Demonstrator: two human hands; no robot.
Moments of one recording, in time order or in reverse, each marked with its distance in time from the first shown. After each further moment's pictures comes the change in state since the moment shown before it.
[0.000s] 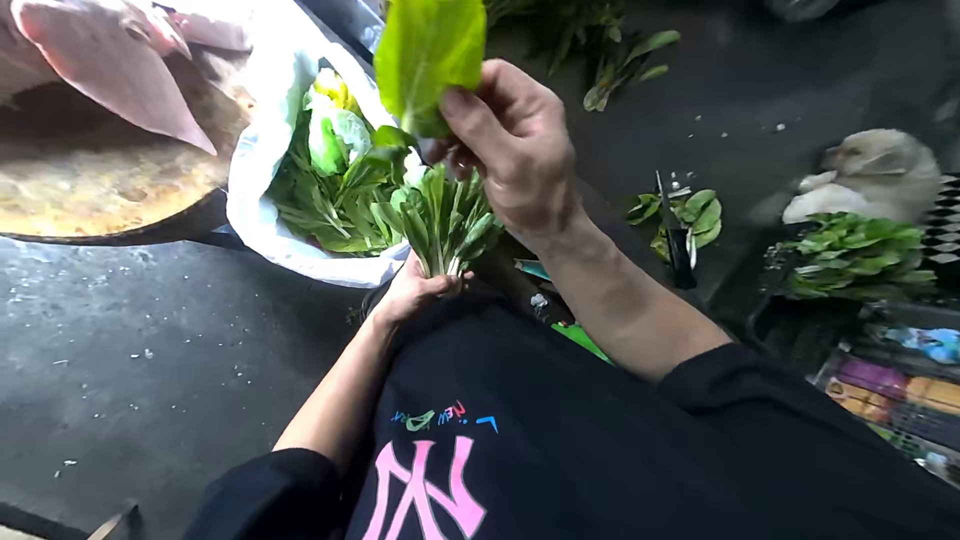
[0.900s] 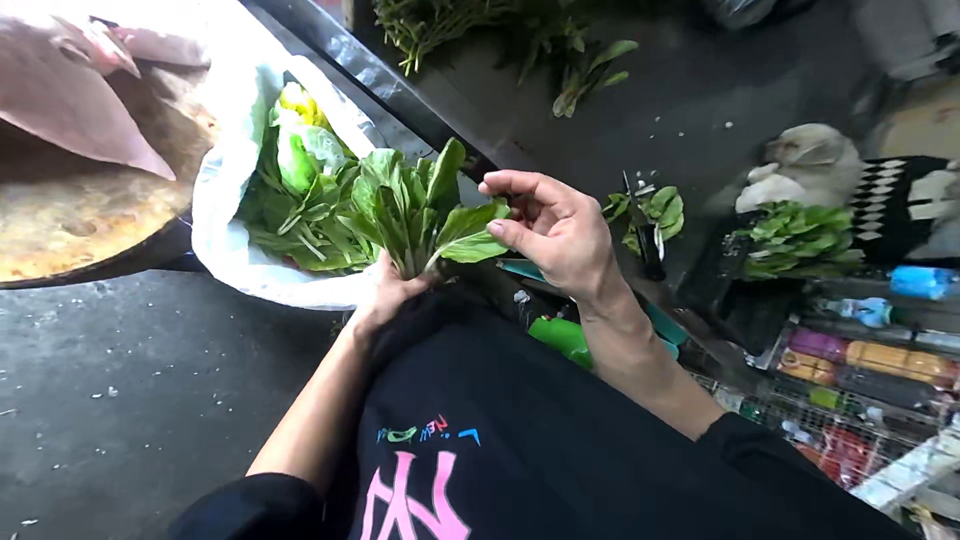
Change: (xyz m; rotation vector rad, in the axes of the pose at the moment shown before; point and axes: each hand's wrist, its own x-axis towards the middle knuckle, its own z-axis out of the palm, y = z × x) left_hand 0.012 0.027 -0.009 0.364 0.121 0.043; right_hand -0.072 -0.003 -0.064 -0.400 0.015 0.181
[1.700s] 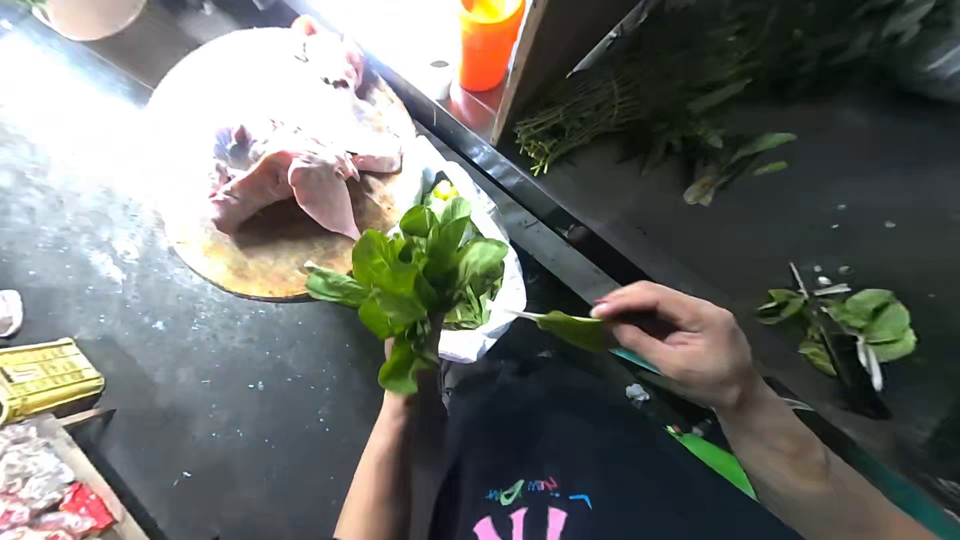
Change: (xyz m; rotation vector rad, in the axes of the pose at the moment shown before) left_hand -0.054 0.033 -0.086 0.361 0.736 0.613; right_hand 0.009 -0.003 0.014 -0.029 -0.117 -0.273
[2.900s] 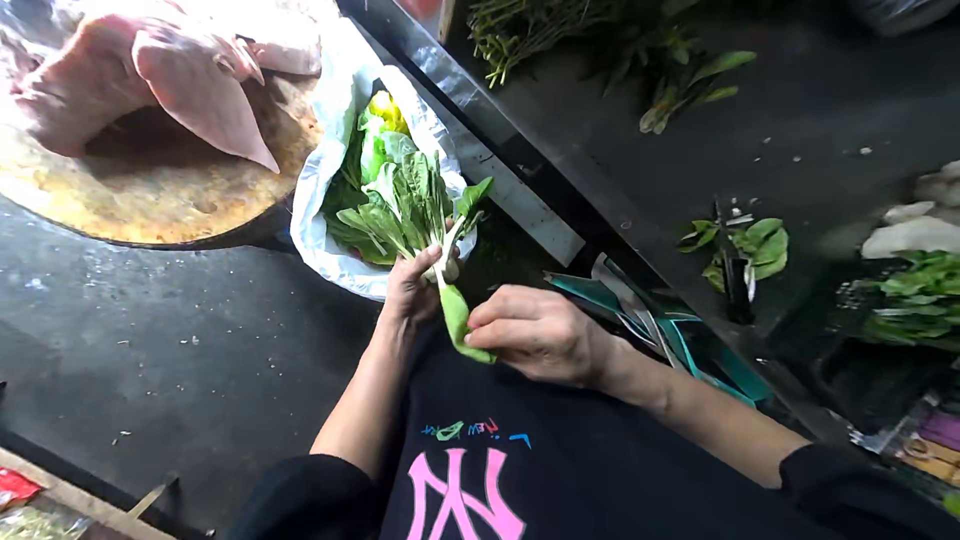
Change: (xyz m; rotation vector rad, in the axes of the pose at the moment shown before) left_hand -0.014 -0.017 0.079 -1.076 -0.308 -0.824; right_hand -0.021 -0.006 0.057 -0.037 -0.348 -0.335
